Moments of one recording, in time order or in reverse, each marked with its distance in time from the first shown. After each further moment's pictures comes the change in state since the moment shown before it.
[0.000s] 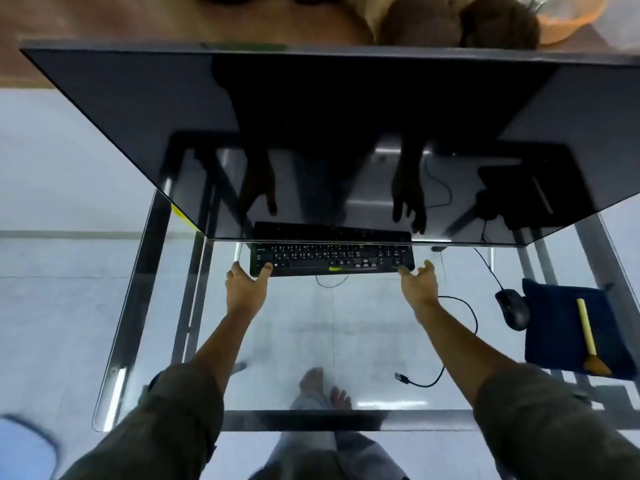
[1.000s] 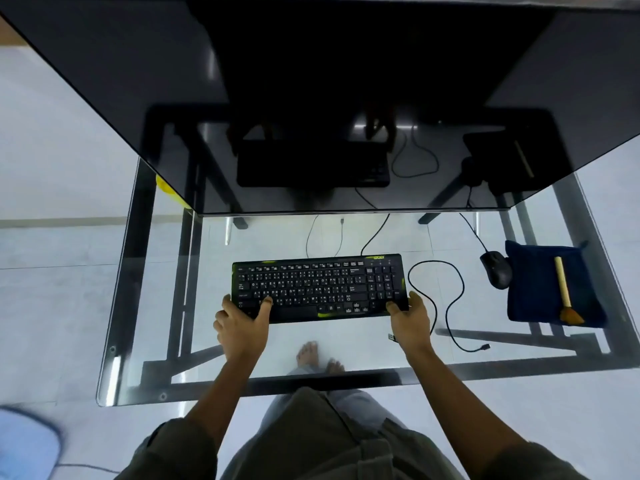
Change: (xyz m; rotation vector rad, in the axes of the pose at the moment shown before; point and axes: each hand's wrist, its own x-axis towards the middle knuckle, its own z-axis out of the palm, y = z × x) left_hand -0.099 -0.077 0.009 0.143 0.067 -0.065; right_hand -0.119 0.080 -0.014 -0.021 -0.007 0.063
